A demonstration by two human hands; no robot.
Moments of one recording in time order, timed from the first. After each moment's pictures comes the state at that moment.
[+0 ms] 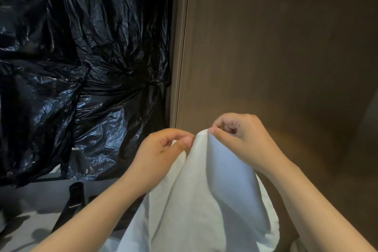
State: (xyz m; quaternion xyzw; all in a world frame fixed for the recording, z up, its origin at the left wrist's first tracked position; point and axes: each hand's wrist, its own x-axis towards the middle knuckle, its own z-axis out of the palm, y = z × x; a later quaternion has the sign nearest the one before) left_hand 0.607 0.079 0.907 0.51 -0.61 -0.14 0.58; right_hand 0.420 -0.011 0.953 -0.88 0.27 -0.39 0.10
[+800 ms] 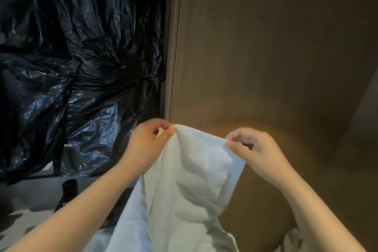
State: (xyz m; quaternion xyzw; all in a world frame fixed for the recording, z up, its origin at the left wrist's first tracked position) left_hand 0.630 0.044 0.894 0.62 -0.54 -0.08 0.56; right_hand 0.376 -0.020 0.914 -0.84 0.33 -0.39 0.21
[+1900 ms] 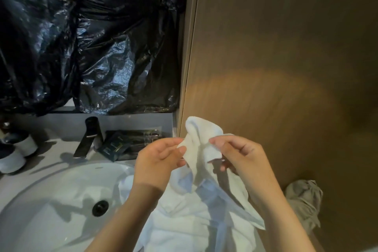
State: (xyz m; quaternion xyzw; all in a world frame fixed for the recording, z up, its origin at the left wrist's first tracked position) left_hand 0.578 0.121 0.770 0.57 -0.30 -0.35 0.69; right_hand 0.412 0.049 0.810 -0.64 0.34 -0.39 0.56
